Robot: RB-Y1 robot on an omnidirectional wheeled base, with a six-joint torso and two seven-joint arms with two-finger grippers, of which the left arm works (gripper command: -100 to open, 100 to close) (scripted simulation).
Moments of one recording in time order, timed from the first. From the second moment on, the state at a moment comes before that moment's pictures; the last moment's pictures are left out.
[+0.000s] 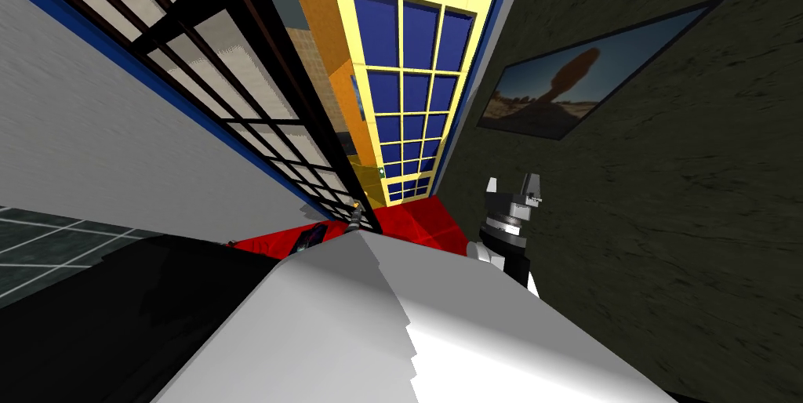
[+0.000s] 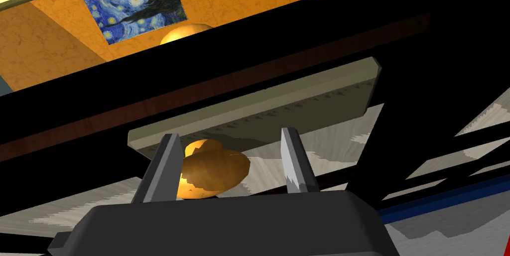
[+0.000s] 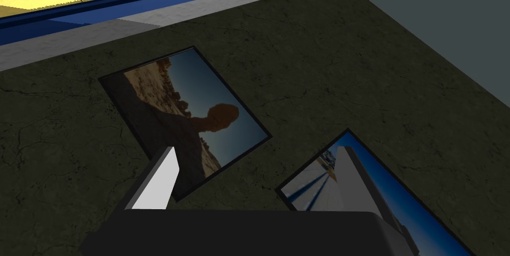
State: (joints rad) arm 0.08 0.13 0.35 -0.60 -0.07 -0.90 -0.04
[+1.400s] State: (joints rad) arm 0.02 0.15 0.30 -0.54 -0.06 -0.94 0.21
